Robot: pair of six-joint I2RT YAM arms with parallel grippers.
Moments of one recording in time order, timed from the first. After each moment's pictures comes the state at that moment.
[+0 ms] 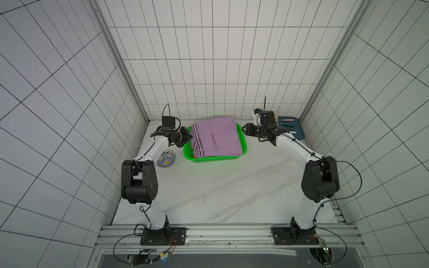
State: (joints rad) left arm -0.09 1.71 1.38 -0.46 0.47 -0.82; right arm 0.44 1.75 1.49 -0.31 -0.22 0.35
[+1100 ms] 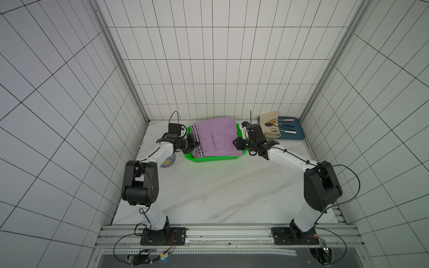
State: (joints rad) left arm -0.10 1.73 1.26 -0.35 0.60 -0.82; right arm 0.60 1.72 1.32 -0.22 -0.14 0.39
